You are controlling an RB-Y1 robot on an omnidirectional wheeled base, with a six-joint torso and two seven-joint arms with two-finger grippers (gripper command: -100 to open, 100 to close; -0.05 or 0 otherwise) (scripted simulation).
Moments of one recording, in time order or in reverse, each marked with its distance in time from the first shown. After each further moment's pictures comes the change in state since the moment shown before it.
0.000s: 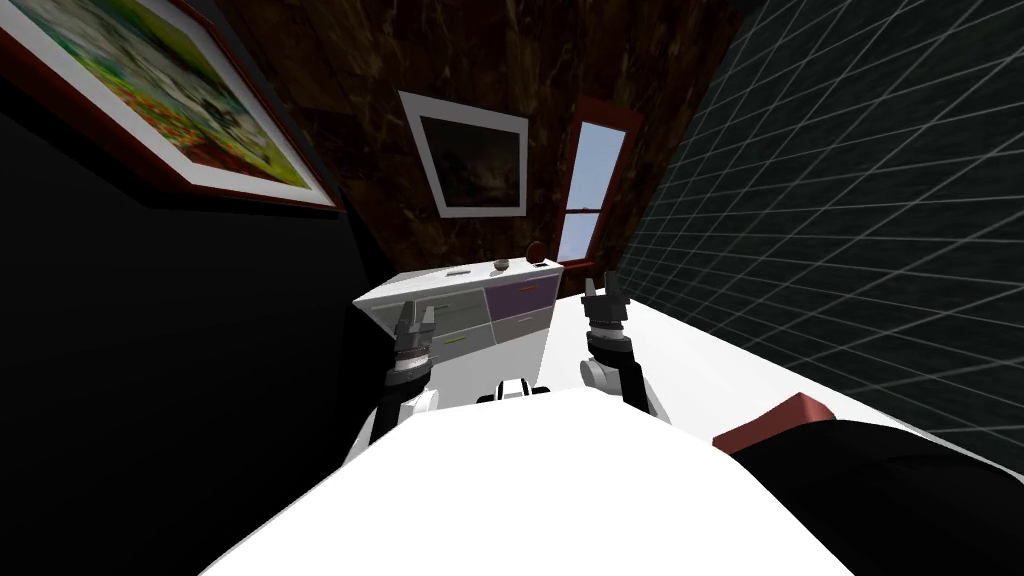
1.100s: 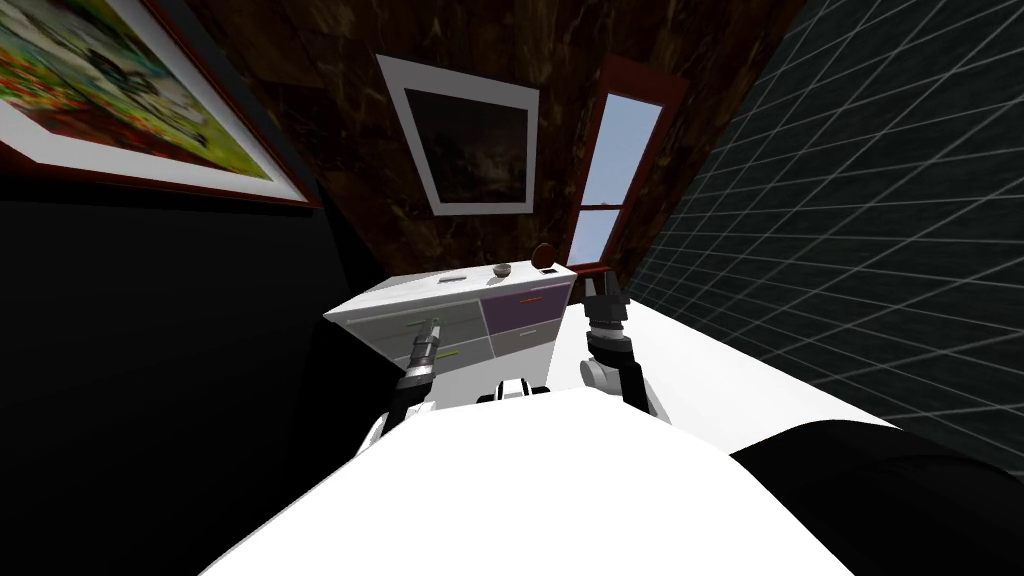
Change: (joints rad) left arm 0.000 0.049 0.045 0.247 -0.018 0.052 -0.034; right arm 0.000 0.000 0.000 0.000 0.000 0.000 0.000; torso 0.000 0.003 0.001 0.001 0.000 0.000
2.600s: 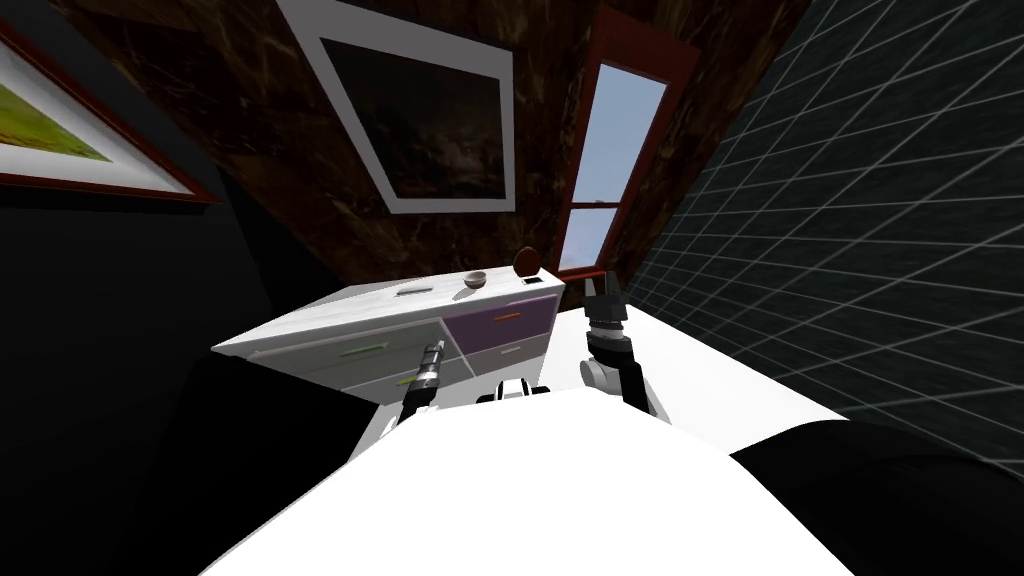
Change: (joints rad) left arm -0.087 0.014 0.026 0.316 0.022 -0.011 0.005; right arm 0.000 0.000 0.000 0.000 0.000 0.000 0.000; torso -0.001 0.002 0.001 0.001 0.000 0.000
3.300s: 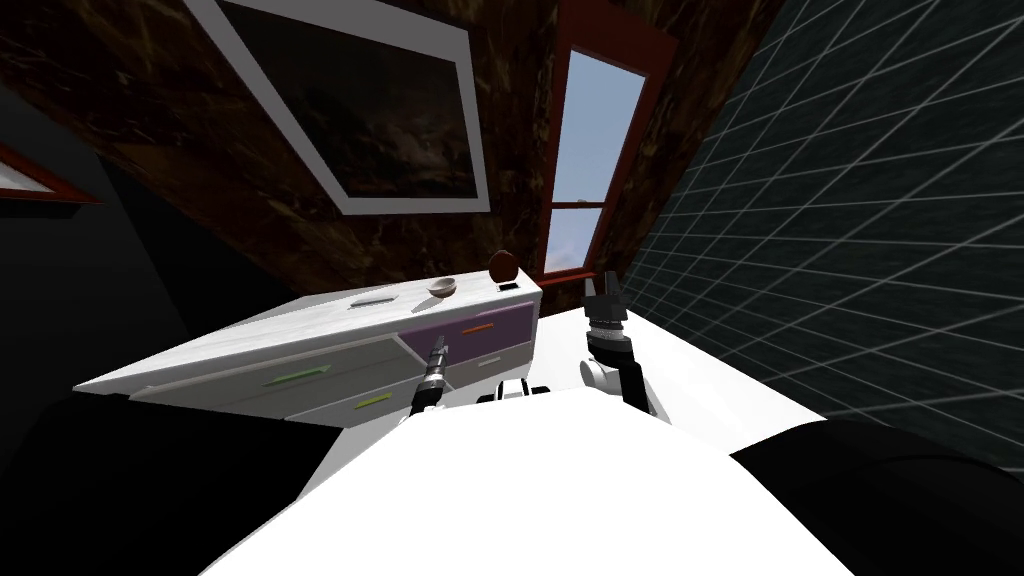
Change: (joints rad) left arm -0.073 -0.026 0.008 0.195 0.033 -0.045 0.021; right arm 0.000 0.000 0.000 0.000 0.000 0.000 0.000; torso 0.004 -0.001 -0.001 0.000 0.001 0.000
